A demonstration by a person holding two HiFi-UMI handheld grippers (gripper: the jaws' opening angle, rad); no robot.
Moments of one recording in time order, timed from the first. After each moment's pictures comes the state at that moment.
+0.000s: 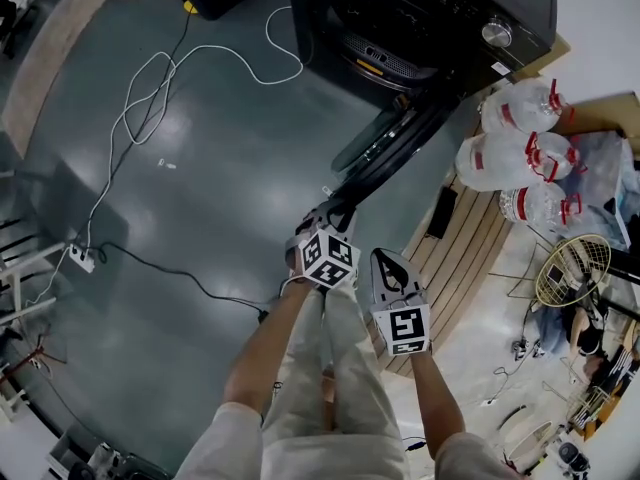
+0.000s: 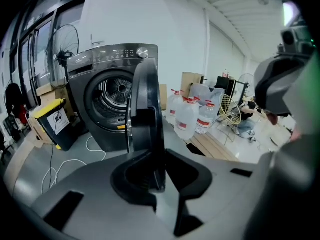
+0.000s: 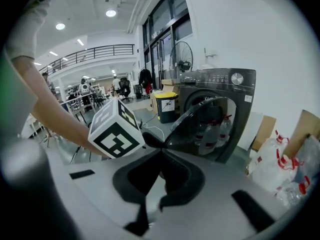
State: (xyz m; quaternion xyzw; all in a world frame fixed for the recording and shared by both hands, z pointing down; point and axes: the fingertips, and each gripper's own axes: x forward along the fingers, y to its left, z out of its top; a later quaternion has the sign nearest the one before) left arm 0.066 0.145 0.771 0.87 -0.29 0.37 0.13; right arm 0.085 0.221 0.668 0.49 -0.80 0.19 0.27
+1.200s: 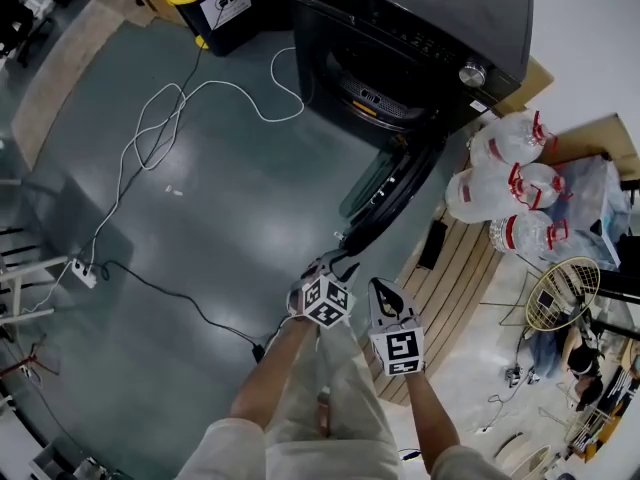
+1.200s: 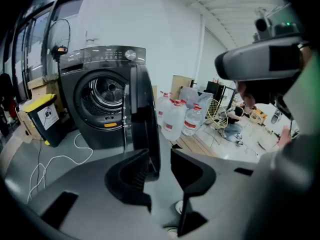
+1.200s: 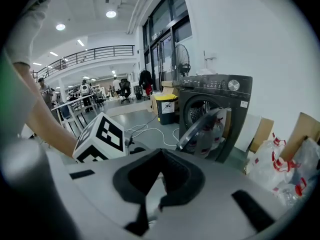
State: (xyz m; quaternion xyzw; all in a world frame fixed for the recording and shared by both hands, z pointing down) left arm 0.086 0.216 0.752 0.89 -0.24 0.36 0.15; right arm 0.097 0.240 0.632 0.49 -0.81 0.19 0.26
